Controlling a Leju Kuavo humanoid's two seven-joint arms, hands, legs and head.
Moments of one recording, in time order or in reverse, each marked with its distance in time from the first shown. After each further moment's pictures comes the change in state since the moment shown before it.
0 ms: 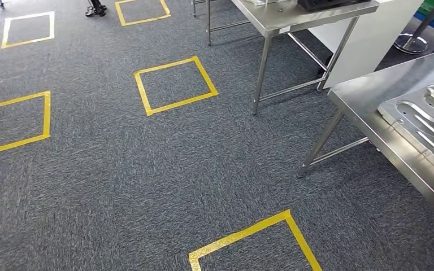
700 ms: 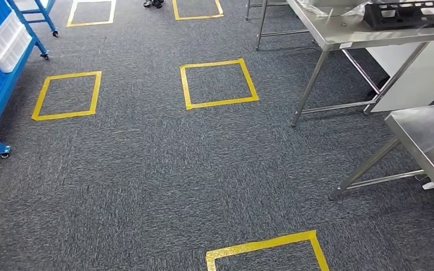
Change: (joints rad) left arm -0.002 -0.005 0.004 0.002 0.000 -0.016 0.006; right arm -0.007 0.001 0.001 0.002 0.011 0.000 0.003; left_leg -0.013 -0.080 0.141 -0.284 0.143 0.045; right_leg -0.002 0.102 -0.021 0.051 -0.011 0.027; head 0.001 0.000
